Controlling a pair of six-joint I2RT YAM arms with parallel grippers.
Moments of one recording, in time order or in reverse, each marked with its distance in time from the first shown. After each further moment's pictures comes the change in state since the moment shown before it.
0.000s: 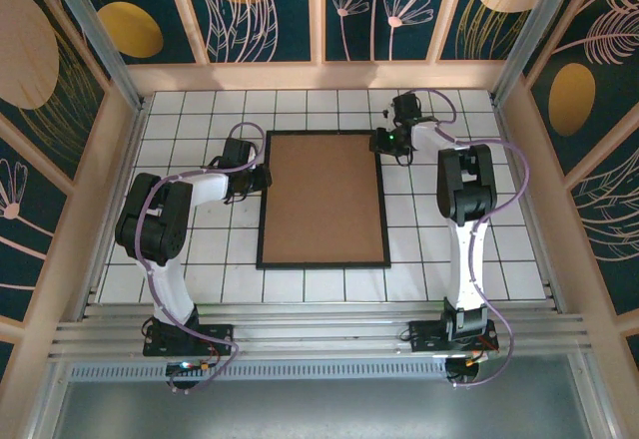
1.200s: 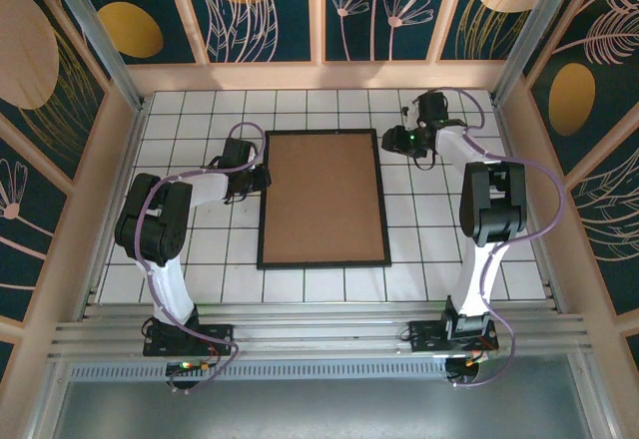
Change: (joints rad) left arm 0.000 -0.003 0.000 -0.008 -0.014 0.001; right arm -0.082 -0.286 -0.240 -0.002 -0.134 -0.013
